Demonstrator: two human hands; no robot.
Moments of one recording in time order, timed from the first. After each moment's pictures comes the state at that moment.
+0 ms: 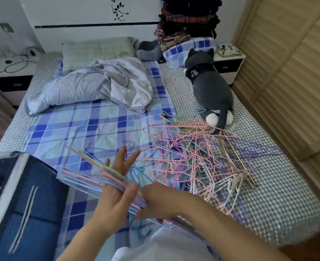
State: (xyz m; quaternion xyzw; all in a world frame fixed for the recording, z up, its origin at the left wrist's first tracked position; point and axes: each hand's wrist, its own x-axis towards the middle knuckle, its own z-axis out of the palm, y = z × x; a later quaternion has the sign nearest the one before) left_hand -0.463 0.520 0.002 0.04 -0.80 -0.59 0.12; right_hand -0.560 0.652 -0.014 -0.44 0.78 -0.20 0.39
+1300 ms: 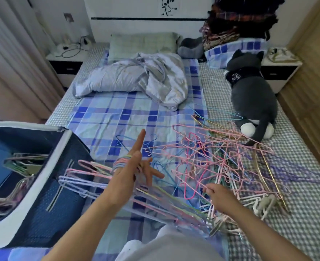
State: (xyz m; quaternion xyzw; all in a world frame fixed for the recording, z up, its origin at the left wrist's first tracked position) left_hand -0.465 0.488 0.017 0.10 -0.69 -0.71 0.11; right_hand -0.634 0.744 -0.141 -0.17 0.91 -0.18 0.33
